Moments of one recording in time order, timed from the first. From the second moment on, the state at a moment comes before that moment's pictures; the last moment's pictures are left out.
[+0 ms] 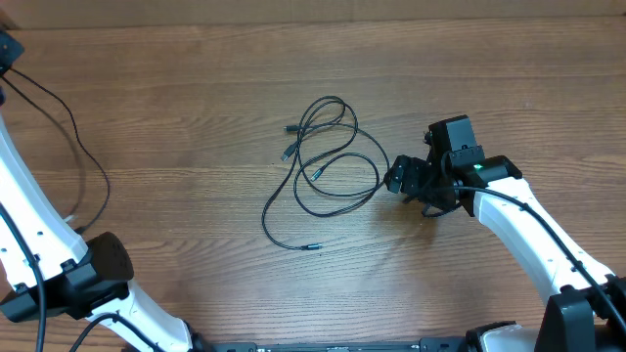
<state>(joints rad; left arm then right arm) 0.45 1.96 2.60 -1.40 -0.17 -0.39 0.24 1.50 0.95 -0.66 -0.20 0.54</state>
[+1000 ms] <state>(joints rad) 0.64 2.12 2.60 -1.39 -0.06 -0.37 0.24 1.50 0.95 -0.67 -0.20 0.54</state>
